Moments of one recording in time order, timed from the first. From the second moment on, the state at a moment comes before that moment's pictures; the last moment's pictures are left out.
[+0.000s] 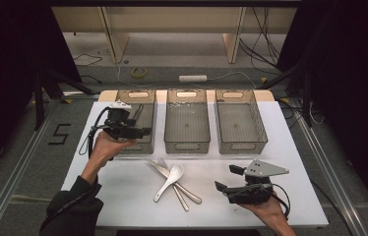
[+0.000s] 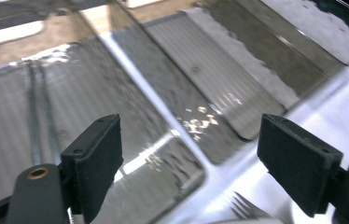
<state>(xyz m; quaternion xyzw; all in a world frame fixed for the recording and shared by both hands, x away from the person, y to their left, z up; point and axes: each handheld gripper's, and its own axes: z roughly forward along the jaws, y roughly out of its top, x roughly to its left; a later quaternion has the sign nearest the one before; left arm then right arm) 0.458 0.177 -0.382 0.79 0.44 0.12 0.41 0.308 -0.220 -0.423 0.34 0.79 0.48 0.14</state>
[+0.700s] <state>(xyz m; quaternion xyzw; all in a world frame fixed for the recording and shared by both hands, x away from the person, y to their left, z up) 0.415 0.152 -0.381 0.83 0.39 0.09 0.38 0.308 -0.220 -0.423 0.34 0.79 0.49 0.14</state>
